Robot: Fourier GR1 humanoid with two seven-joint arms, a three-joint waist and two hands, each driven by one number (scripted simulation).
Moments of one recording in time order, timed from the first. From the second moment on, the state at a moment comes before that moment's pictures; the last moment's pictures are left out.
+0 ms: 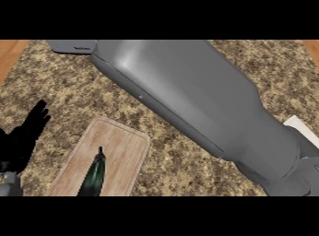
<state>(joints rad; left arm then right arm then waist) -0.04 0.31 0.13 -1.39 0.09 -0.06 0.11 -1.57 -0.01 0.34 -0.95 0.98 0.03 1.21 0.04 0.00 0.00</state>
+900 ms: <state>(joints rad) 0.00 0.31 0.15 -1.41 0.09 -0.07 0.08 -1.48 -0.03 0.19 -0.74 1.05 -0.14 1.13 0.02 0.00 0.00</state>
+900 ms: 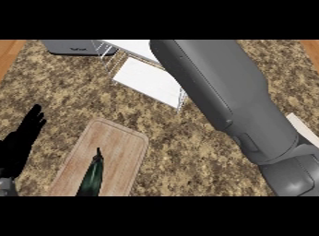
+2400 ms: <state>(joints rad) 0.04 0.31 0.19 -1.41 0.09 -0.07 0.09 -1.31 -0.03 -0.01 -1.27 1.01 -0.36 1.11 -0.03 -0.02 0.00</state>
